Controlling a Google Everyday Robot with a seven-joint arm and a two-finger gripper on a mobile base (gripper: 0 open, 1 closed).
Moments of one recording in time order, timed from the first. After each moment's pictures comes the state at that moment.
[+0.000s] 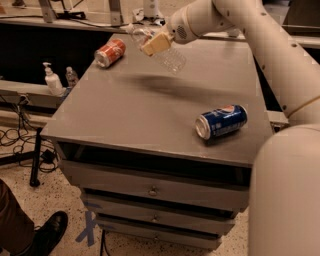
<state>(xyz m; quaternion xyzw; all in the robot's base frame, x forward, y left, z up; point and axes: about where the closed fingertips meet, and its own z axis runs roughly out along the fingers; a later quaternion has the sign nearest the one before) 0.771 0.007 0.940 -0.49 0.72 0.21 0.44</state>
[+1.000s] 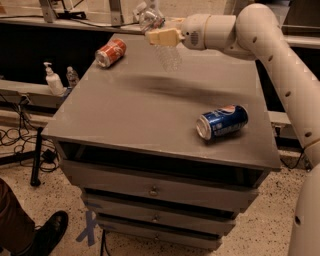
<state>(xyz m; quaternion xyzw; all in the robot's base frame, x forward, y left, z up) 0.765 -0.013 0.979 -0.39 0.64 0.32 0.58</state>
